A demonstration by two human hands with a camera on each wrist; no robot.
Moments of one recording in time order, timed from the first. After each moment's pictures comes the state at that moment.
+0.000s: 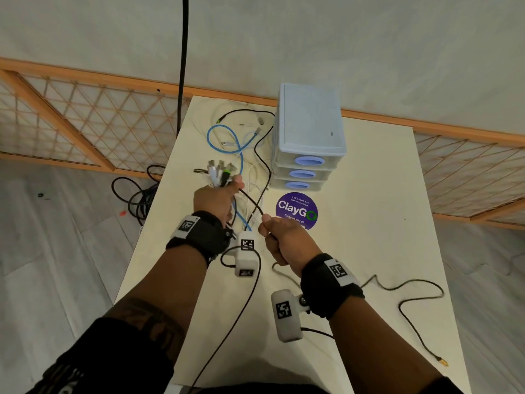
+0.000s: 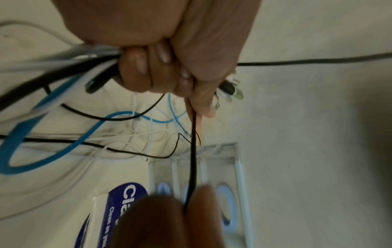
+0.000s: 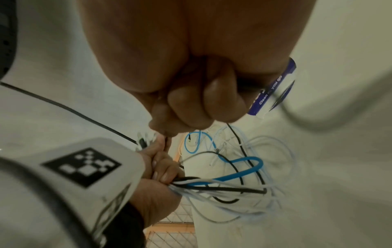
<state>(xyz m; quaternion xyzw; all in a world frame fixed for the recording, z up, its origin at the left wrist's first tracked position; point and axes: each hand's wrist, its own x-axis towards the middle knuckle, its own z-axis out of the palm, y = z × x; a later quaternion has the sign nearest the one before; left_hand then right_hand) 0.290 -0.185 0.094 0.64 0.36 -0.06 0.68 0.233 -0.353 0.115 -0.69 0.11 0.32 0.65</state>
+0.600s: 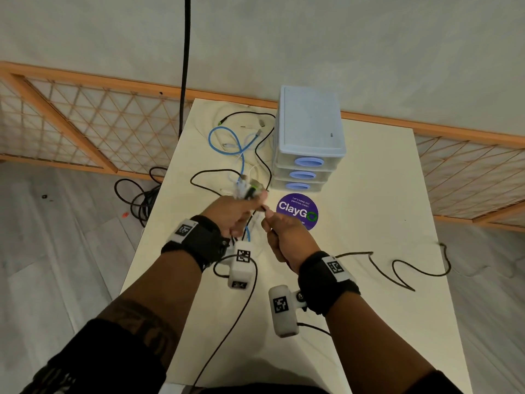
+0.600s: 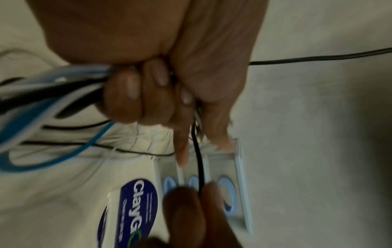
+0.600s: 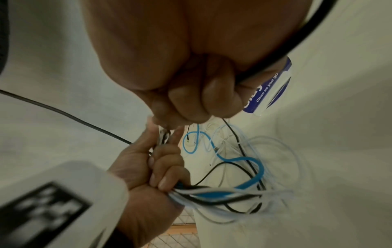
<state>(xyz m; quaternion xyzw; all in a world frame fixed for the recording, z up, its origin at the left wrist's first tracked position) 0.277 -0.187 0.102 0.65 0.24 -0.25 0.68 0.234 -0.352 0.115 -0.69 0.13 0.29 0.65</state>
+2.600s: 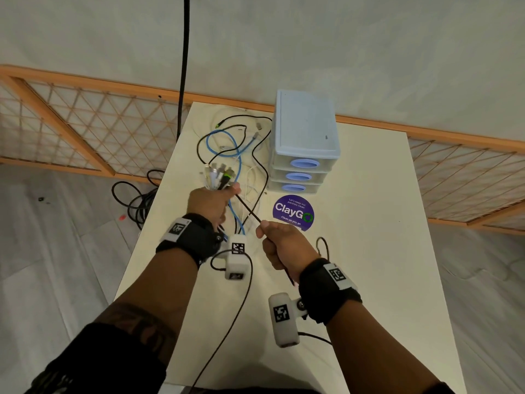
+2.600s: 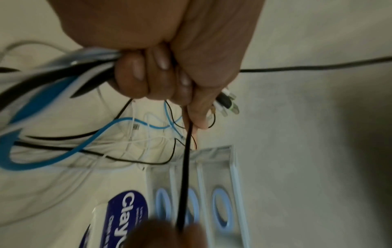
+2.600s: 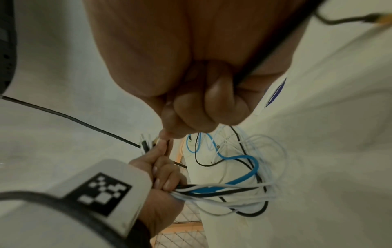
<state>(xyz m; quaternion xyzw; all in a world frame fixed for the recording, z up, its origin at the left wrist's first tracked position) 0.284 -0.177 0.103 0.66 0.35 -0.07 0.66 0.219 -0.359 0.119 -0.68 0.10 0.31 0.66</state>
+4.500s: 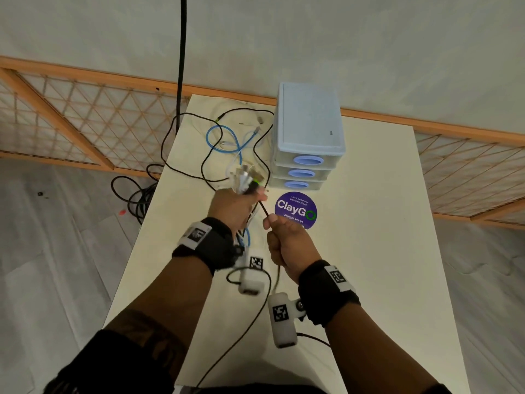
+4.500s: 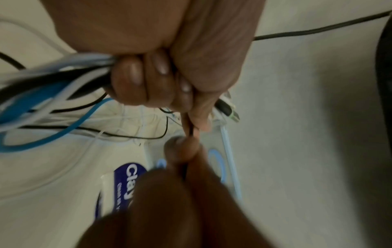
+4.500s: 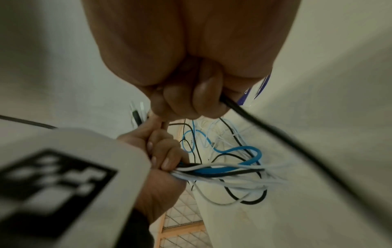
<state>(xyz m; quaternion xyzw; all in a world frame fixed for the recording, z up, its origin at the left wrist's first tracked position) 0.275 -0.209 0.112 0.69 0.27 -0.14 0.66 0.223 -0.355 0.104 -0.64 0.13 0.25 0.71</state>
